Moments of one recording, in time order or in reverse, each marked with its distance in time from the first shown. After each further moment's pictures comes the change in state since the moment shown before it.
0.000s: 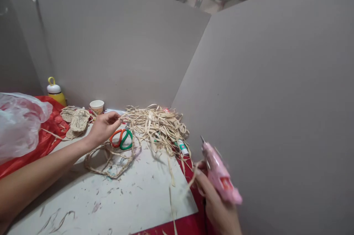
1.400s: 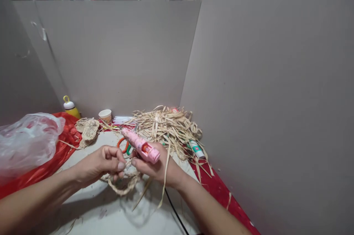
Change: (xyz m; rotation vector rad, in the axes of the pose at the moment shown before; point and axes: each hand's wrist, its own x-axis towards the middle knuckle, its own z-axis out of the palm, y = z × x) left_hand -0.055 0.078 -0.010 -0.809 -0.549 -0.792; right_hand 0.046 -0.075 0.091 0.247 -0.780 -0.317
